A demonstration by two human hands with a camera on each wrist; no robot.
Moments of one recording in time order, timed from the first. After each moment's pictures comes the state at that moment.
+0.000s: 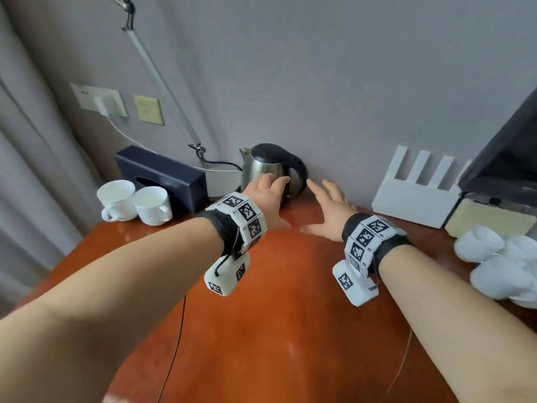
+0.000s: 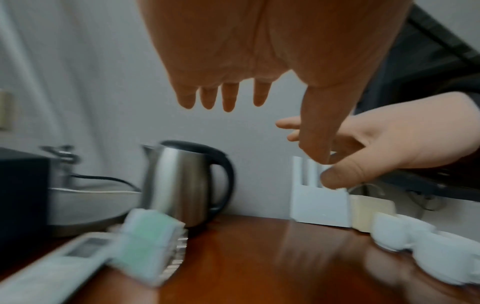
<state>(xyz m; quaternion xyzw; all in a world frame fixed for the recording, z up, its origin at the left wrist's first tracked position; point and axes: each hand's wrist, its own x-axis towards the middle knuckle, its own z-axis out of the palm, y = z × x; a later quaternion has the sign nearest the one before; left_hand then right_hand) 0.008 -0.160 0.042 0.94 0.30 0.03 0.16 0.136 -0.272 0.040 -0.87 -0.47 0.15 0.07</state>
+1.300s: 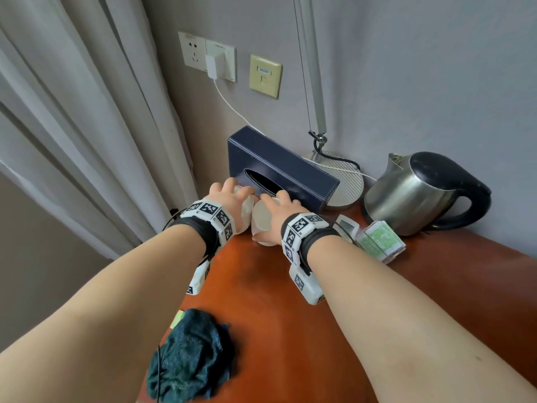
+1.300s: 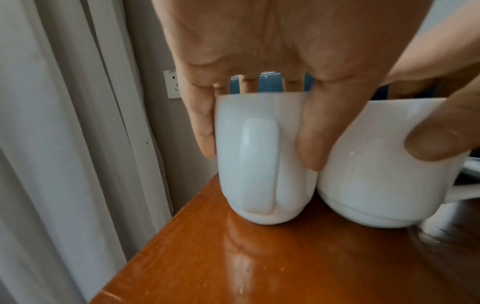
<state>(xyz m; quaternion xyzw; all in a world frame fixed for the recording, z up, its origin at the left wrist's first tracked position) -0.186 0.115 -0.046 0.84 0.50 -0.17 0.13 -0.069 0.058 -0.060 -0.77 -0.59 0.22 -0.08</state>
